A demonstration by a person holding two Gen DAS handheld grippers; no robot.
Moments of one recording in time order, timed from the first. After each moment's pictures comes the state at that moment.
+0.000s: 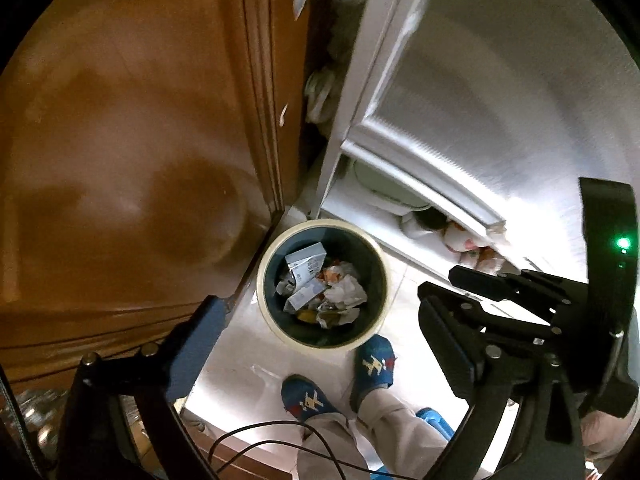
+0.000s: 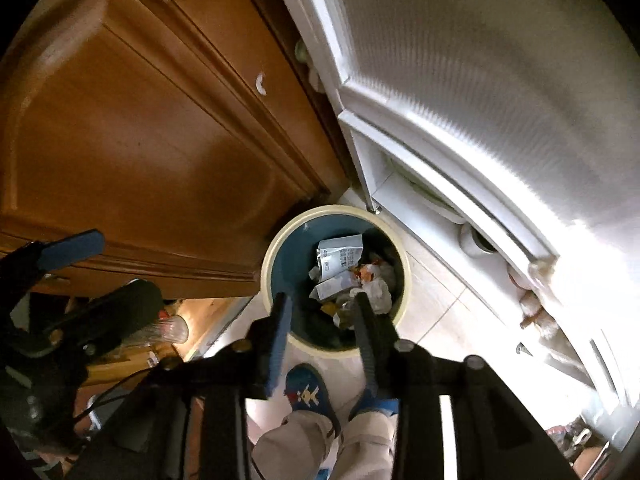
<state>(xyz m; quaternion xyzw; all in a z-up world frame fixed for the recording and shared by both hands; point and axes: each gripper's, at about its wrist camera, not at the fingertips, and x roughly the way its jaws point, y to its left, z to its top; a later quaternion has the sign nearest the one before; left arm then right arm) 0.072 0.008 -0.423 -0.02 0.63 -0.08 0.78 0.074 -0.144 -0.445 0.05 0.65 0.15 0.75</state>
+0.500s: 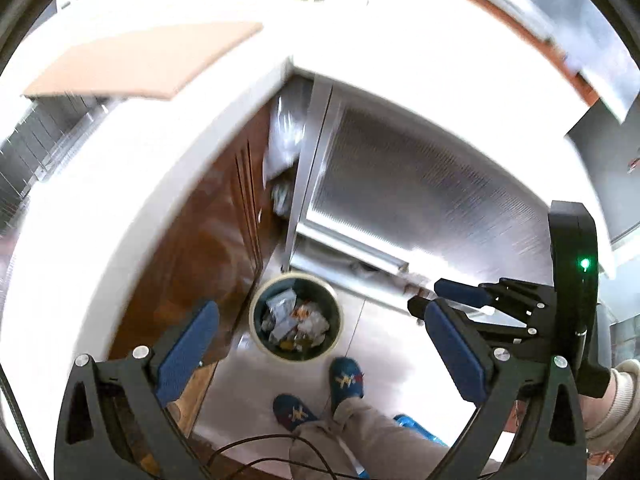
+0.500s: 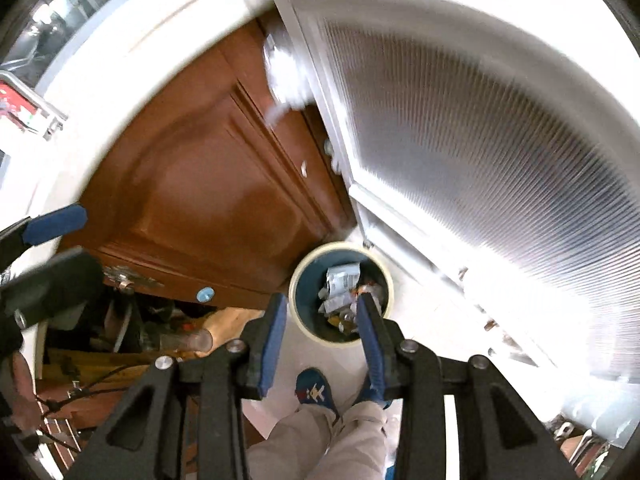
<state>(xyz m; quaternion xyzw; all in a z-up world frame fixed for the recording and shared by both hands) 0.038 0.023 -0.212 -0.03 0.54 -0.14 0.83 0.038 -0.159 -0.262 0.03 0.58 0.15 0.80</state>
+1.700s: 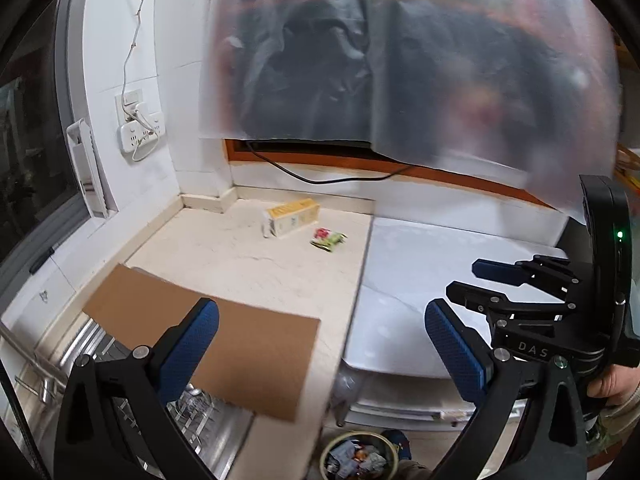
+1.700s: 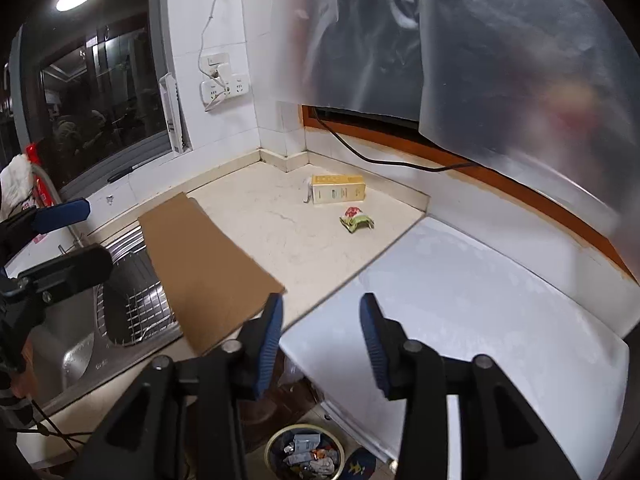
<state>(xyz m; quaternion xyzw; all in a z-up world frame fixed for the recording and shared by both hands) 0.146 0.047 0.024 0.05 0.31 -0.13 0.94 0.155 -0.143 -0.018 -0.02 0.35 0.14 0.92</state>
